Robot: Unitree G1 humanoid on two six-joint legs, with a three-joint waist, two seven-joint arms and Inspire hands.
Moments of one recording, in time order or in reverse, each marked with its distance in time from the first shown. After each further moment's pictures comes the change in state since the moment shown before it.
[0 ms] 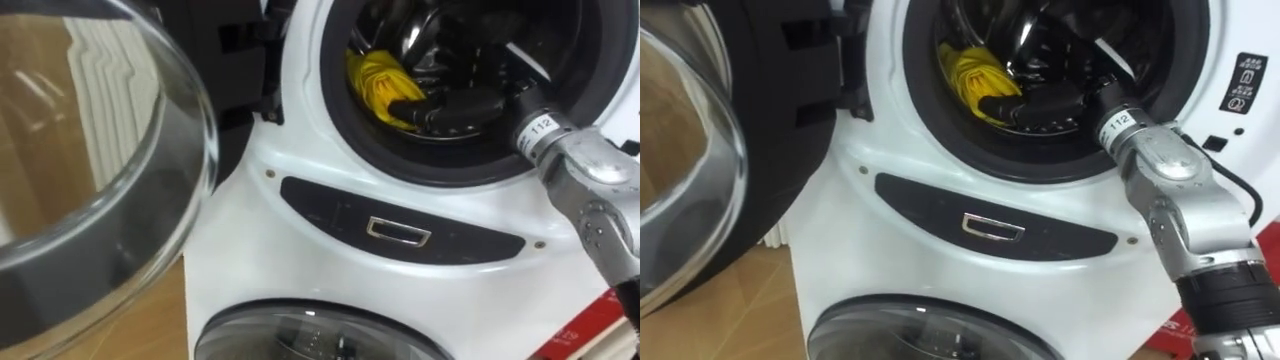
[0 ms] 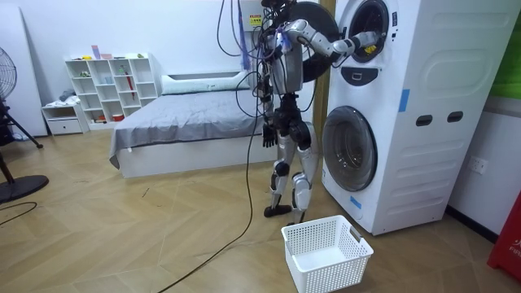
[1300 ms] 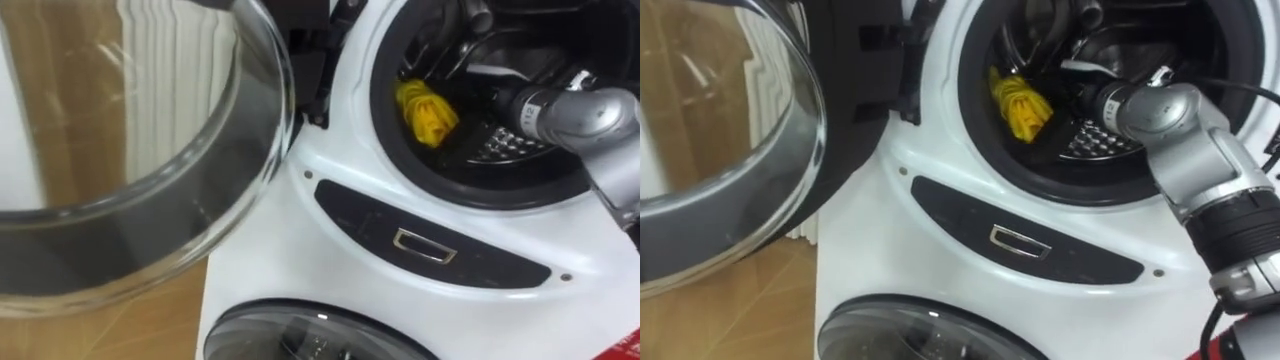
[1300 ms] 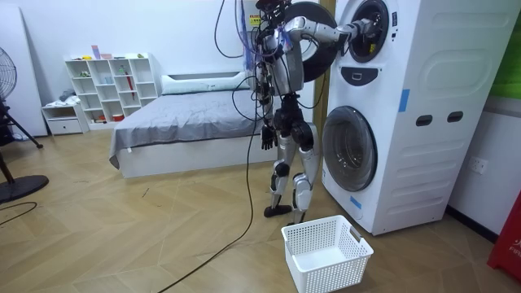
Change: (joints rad) left arm -0.124 0.103 -0.125 0.065 -0.067 0.064 -0.007; right arm -0.229 -0.128 0.300 0.154 -0.595 0.095 0.345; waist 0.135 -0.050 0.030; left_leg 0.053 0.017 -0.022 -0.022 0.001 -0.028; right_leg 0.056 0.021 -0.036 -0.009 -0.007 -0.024
